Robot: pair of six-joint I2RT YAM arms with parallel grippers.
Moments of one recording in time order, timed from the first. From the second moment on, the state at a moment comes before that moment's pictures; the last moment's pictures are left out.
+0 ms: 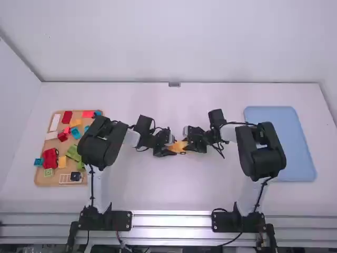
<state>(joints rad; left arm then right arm) -0.29 2.13 0.92 0.17 0.99 0.98 0.22 1.98 0.96 -0.29 -0.90 -1.23</state>
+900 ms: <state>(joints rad) -0.29 2.13 0.92 0.18 0.99 0.98 0.16 1.98 0.99 -0.42 -1.01 -1.32</state>
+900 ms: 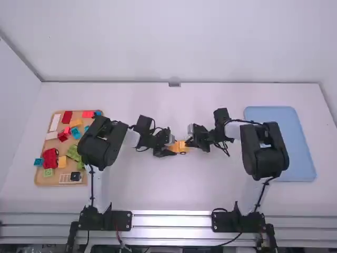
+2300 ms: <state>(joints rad) -0.29 2.13 0.92 0.18 0.99 0.98 0.20 1.98 1.02 -0.40 -1.03 -1.26</state>
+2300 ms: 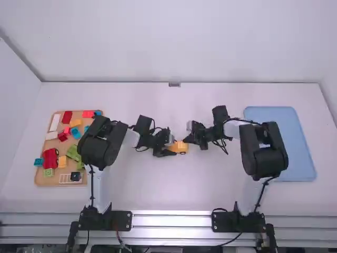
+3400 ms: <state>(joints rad) -0.29 2.13 0.92 0.18 0.99 0.98 0.29 1.92 0.93 -0.27 -0.83 -0.98</state>
